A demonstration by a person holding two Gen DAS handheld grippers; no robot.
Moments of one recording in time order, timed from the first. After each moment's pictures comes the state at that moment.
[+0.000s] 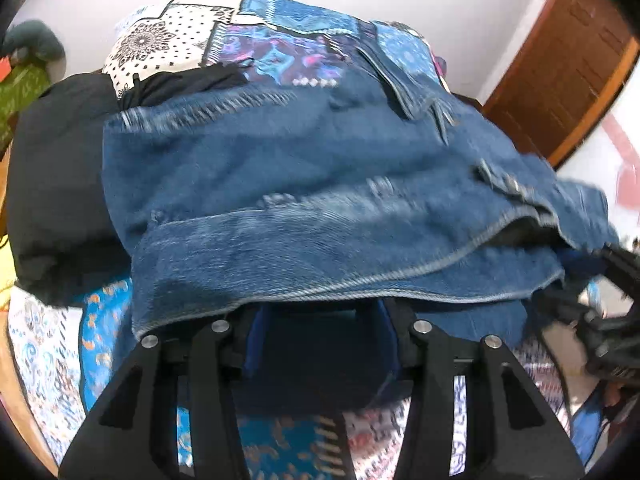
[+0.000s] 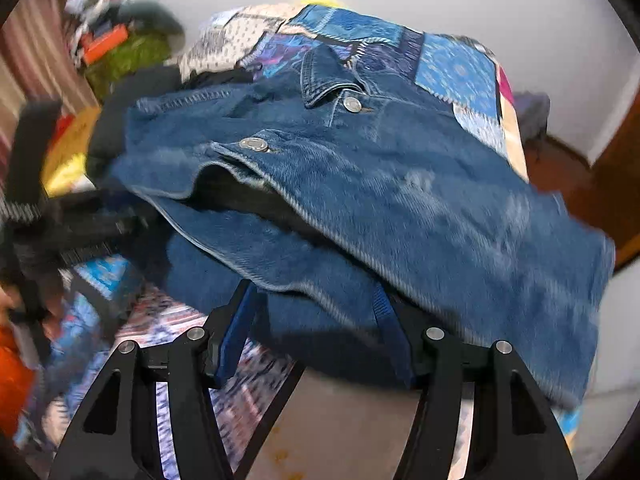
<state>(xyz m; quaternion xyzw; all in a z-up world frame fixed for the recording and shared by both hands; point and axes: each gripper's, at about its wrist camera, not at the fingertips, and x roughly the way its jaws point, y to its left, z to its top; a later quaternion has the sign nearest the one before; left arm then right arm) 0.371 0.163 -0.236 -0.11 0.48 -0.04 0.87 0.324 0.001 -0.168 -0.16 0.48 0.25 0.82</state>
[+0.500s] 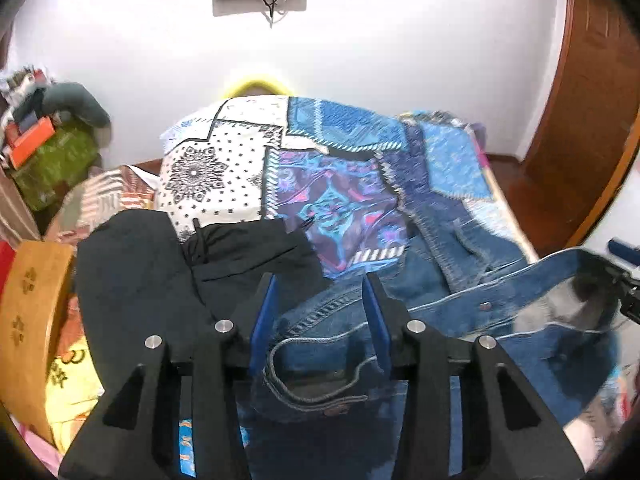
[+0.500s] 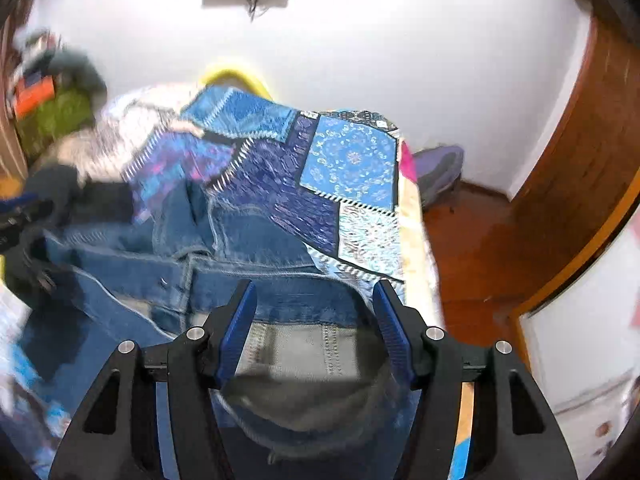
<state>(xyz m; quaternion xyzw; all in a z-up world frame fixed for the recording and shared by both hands) 0.427 0.204 -0.138 -0.06 0.37 0.04 0.92 0.399 -0.052 -0.081 -0.10 0.38 0.14 0.91</state>
